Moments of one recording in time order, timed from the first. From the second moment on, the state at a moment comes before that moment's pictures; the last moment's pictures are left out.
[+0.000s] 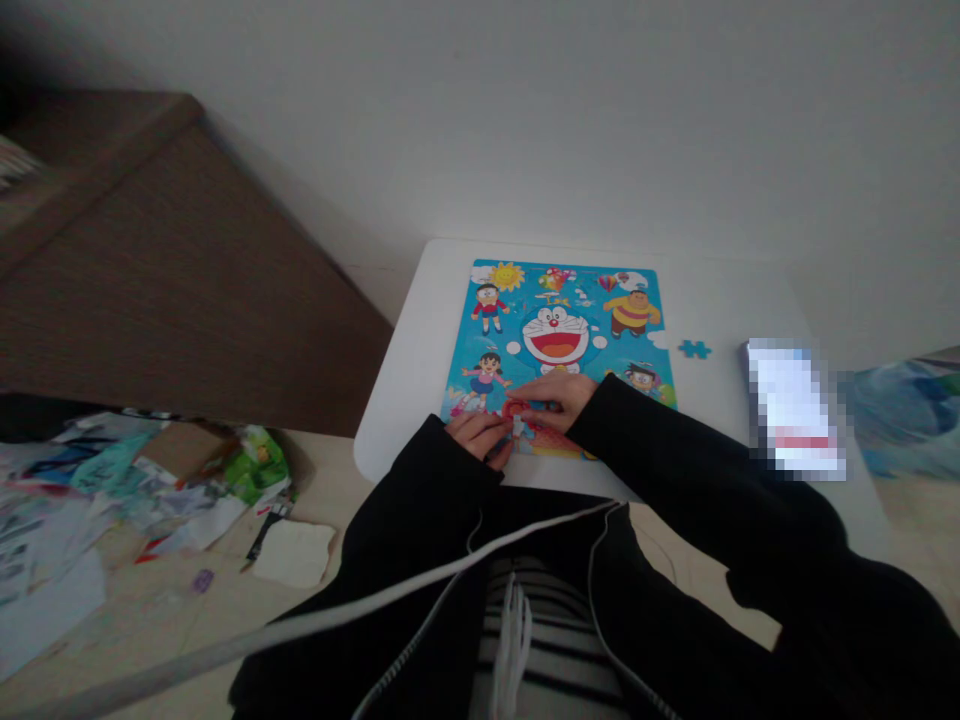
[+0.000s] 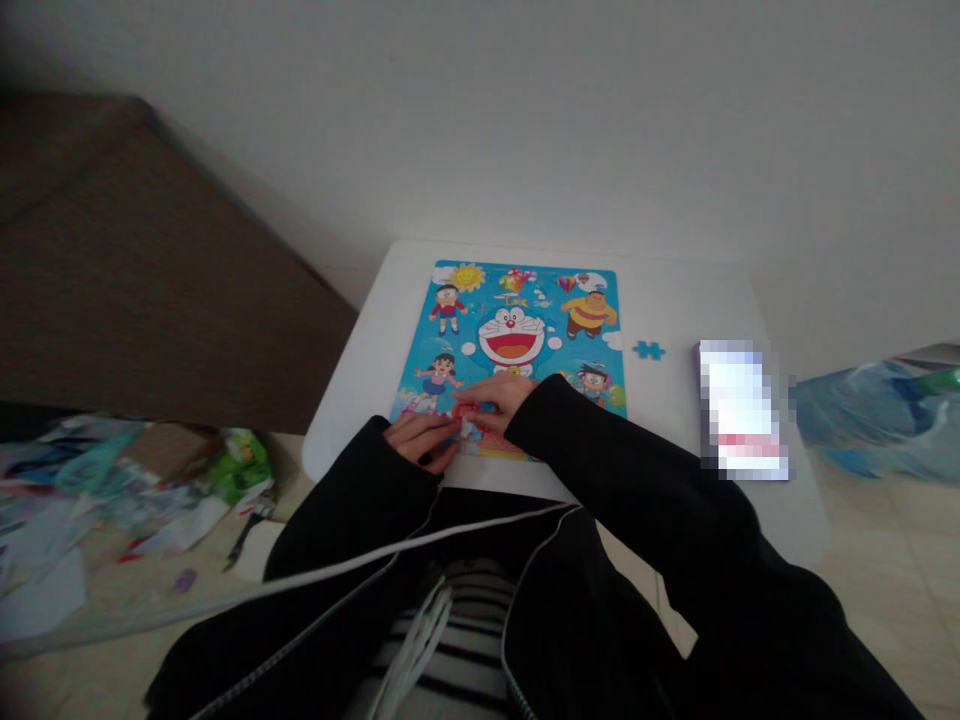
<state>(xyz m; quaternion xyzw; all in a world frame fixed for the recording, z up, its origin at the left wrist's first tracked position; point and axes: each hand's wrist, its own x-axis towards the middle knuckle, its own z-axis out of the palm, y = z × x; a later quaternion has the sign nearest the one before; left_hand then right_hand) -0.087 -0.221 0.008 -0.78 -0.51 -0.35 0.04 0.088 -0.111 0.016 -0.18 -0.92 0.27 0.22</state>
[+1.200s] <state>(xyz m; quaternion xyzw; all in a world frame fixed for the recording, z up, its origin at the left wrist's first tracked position) -0.069 -0.238 0.002 -0.80 -0.44 -0.41 0.05 0.100 -0.128 -0.002 -0.19 -0.91 0.28 0.26</state>
